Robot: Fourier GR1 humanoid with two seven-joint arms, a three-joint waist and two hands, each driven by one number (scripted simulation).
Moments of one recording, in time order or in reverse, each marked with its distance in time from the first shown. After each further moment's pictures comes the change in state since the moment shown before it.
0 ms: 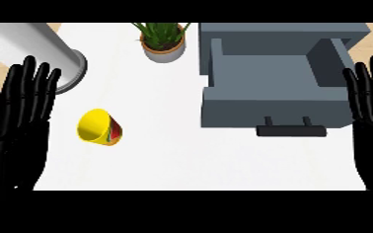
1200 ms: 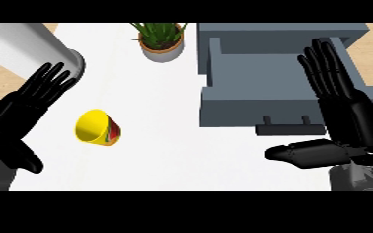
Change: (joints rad) left arm -0.192 0.325 0.226 0.787 0.567 -0.781 -0.059; right arm -0.161 -0.043 0.020 0.188 -0.092 0.144 0.074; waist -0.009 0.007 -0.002
